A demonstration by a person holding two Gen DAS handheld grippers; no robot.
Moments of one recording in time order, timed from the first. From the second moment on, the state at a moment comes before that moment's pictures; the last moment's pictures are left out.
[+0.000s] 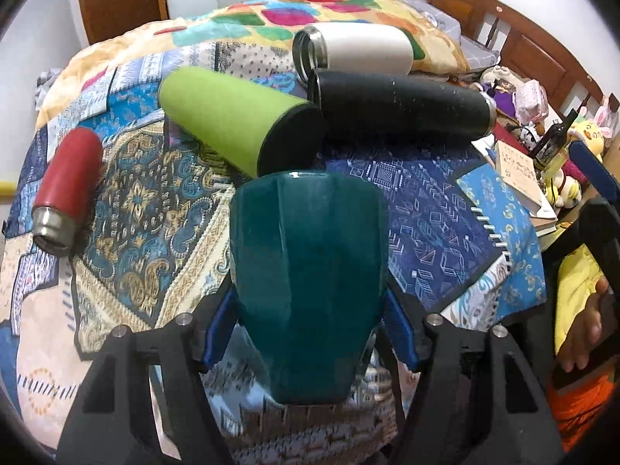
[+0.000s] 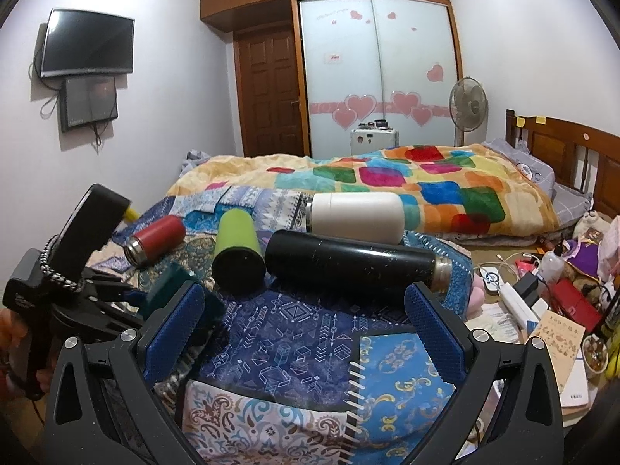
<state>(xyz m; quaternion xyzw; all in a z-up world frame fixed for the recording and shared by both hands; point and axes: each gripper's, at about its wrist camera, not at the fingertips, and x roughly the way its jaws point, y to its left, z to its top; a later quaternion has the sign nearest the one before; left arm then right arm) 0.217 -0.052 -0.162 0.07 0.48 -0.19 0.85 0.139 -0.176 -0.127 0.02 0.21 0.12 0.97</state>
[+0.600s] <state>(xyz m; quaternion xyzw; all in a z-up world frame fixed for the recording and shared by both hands) 0.172 0.018 -0.121 0.04 0.38 -0.12 0.92 0.166 -0.153 -0.149 0.00 0.26 0.12 0.96</state>
